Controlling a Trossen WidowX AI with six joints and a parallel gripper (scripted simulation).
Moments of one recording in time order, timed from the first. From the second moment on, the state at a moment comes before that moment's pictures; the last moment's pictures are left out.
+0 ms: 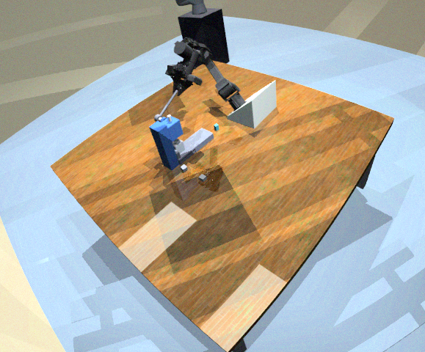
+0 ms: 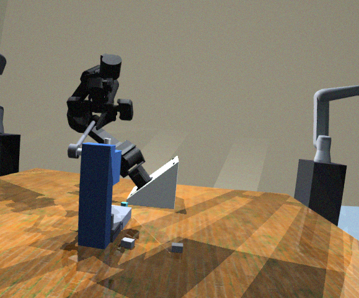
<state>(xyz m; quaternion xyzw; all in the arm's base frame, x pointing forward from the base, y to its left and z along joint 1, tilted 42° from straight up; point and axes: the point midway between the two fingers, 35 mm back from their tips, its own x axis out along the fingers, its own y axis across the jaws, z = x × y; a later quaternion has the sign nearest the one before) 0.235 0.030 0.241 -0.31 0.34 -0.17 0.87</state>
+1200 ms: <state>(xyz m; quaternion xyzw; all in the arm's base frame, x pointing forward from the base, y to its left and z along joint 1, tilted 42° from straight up) 0.229 0.022 0.231 -0.31 0.34 -0.16 0.87</state>
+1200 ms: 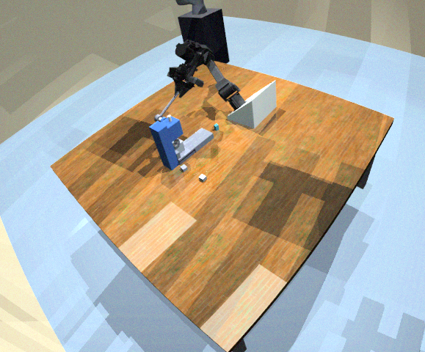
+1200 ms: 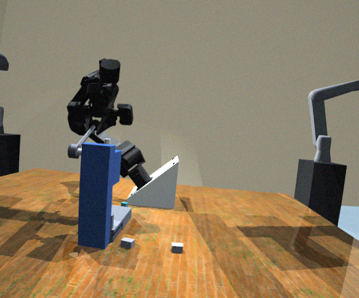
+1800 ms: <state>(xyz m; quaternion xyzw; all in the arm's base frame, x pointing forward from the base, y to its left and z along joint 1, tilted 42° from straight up) 0.226 0.017 0.226 -0.31 0.34 -0.16 0.88</state>
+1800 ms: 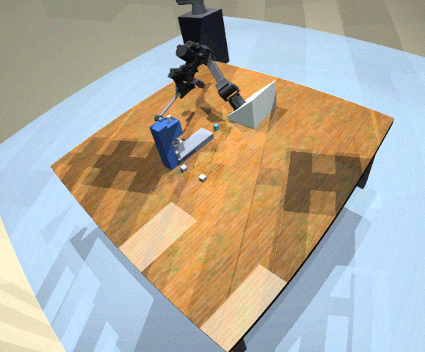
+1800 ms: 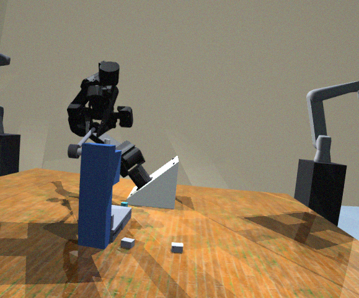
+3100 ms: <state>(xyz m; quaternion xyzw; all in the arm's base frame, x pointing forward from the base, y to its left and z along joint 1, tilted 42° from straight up) 0.222 0.007 0.214 -0.31 0.34 -0.16 0.88</state>
